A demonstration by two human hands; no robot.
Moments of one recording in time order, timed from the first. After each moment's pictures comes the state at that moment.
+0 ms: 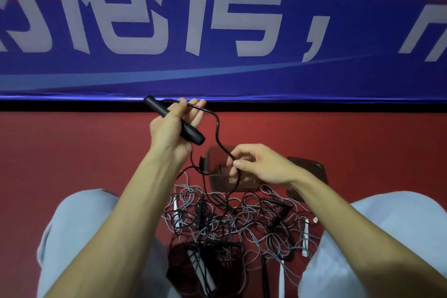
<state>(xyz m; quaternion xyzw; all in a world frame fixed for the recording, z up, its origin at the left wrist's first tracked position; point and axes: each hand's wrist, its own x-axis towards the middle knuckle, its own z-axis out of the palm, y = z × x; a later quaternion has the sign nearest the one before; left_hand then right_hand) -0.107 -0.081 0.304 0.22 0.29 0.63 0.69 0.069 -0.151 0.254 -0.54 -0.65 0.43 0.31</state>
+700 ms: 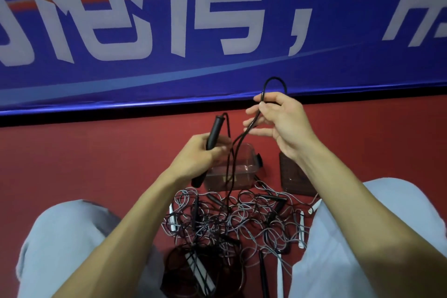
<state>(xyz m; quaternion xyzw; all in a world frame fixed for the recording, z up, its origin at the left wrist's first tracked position) -0.074 -0.106 0.262 0.72 0.39 0.30 0.50 0.104 -0.160 0.306 -0.48 -0.44 0.39 0.66</state>
